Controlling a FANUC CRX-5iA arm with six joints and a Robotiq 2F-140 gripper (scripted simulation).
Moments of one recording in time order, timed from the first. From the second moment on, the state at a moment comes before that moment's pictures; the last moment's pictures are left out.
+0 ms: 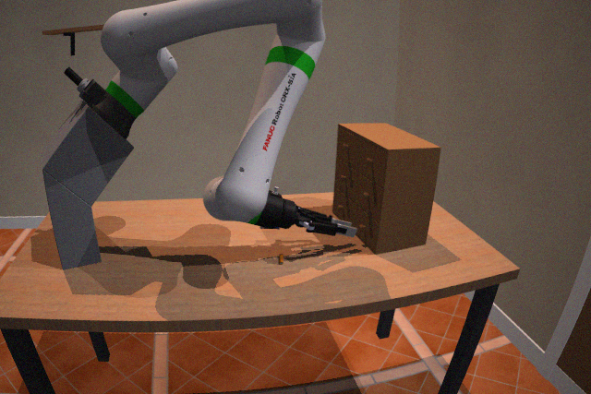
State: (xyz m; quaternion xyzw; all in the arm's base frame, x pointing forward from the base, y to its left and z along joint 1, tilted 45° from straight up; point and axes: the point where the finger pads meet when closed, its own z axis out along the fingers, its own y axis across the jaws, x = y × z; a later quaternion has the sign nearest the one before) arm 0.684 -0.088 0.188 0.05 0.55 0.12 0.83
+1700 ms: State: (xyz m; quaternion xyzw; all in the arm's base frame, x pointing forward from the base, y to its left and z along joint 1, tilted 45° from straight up) arm 0.708 -0.090 0.211 0.05 0.55 0.12 0.83
